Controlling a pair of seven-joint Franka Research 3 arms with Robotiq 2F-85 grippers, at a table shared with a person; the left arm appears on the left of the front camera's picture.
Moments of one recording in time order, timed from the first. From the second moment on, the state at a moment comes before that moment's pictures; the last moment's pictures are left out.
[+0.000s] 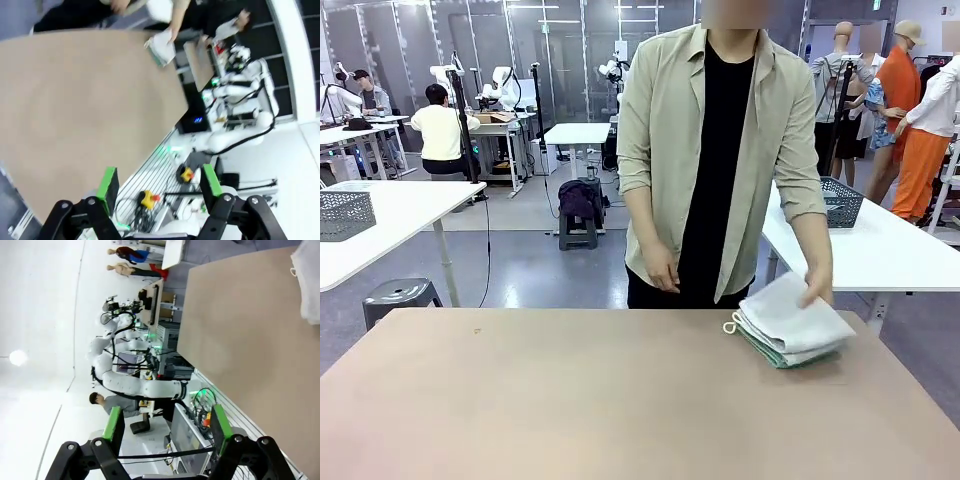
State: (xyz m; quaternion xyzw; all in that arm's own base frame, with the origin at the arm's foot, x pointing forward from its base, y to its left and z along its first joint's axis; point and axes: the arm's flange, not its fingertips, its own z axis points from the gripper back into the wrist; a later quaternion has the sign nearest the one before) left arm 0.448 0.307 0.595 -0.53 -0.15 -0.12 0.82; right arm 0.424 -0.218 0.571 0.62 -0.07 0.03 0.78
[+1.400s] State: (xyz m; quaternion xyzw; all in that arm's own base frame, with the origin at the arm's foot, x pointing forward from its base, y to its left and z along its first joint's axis) left arm 0.468 0.278 0.579 -0.62 -0.15 -0.12 0.76; right arm 0.416 -0.228 0.571 0.63 -0.05 0.03 0.77
